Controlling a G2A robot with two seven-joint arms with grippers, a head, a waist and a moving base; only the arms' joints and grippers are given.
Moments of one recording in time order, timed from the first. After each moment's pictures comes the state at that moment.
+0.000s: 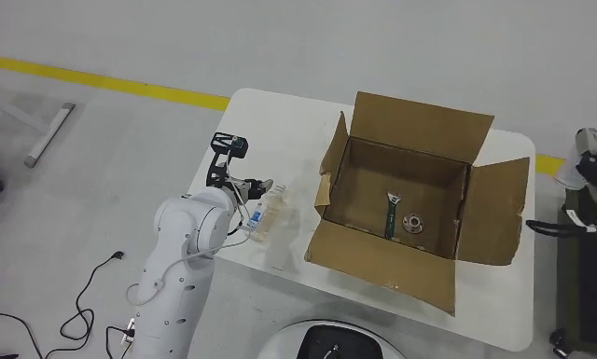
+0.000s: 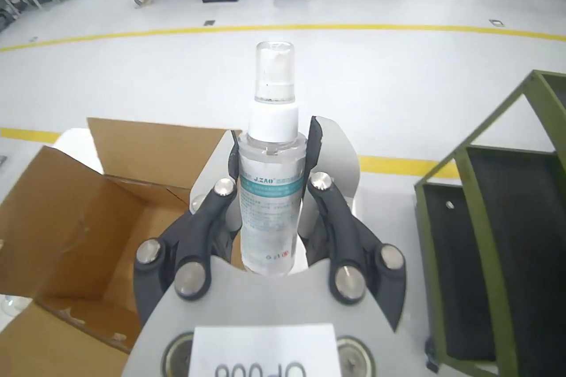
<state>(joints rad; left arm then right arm) 1.02 -1.49 -1.36 -1.76 1.41 -0.05 -1.11 -1.42 -1.11 2.13 -2.35 -1.03 0.11 0.93</state>
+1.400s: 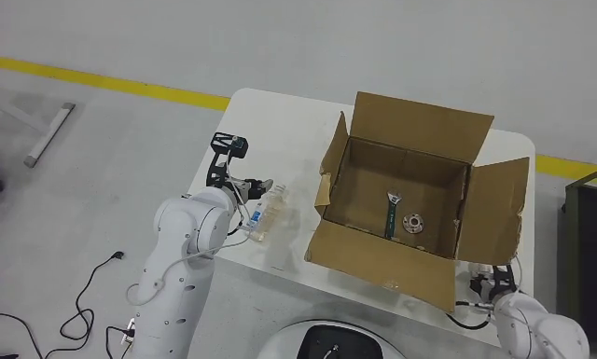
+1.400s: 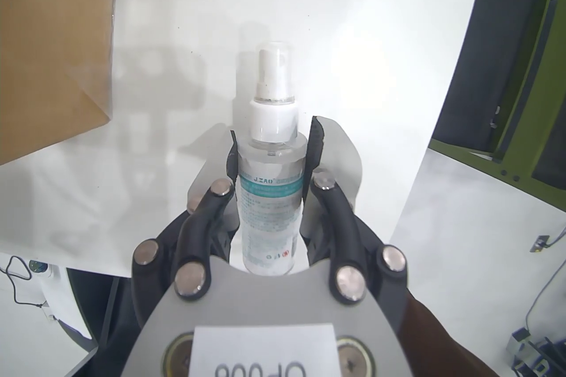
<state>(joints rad) 1.02 -1.49 -1.36 -1.76 1.41 -0.05 -1.11 -1.78 -1.16 1.79 -2.01 -1.29 0.18 0.98</state>
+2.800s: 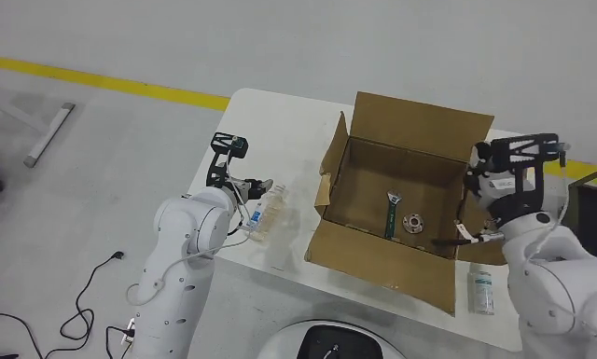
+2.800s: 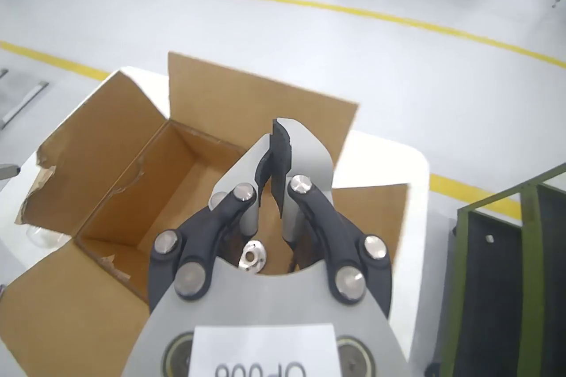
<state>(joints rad) 1.02 -1.49 -1.36 -1.76 1.41 -0.05 -1.11 -1.38 -1.15 1.61 -2.35 -1.25 0.16 0.89</state>
